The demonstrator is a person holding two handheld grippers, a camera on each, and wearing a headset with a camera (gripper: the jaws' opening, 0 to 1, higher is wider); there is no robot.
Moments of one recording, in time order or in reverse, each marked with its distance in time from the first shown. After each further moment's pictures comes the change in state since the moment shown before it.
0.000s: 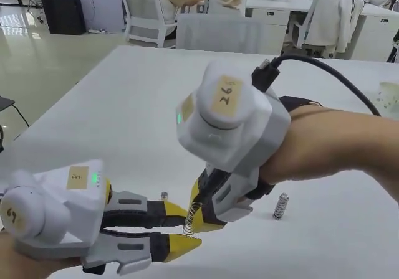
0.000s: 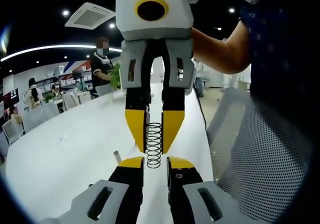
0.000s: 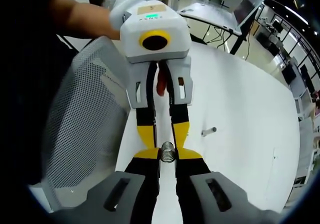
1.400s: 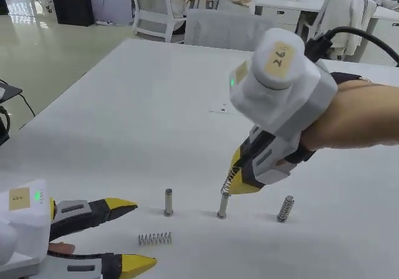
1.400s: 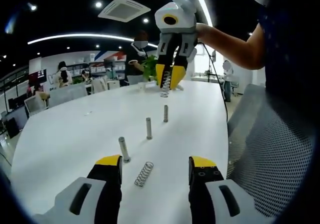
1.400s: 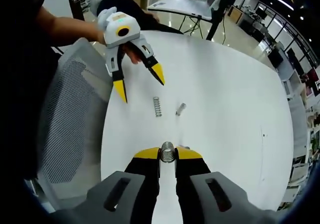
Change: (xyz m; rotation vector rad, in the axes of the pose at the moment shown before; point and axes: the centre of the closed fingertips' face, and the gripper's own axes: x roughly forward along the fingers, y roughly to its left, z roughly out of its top) left arm -0.054 0.027 -0.054 -0.141 0.027 0.251; right arm -0.033 -0.051 -0.042 0.121 0.051 -0.105
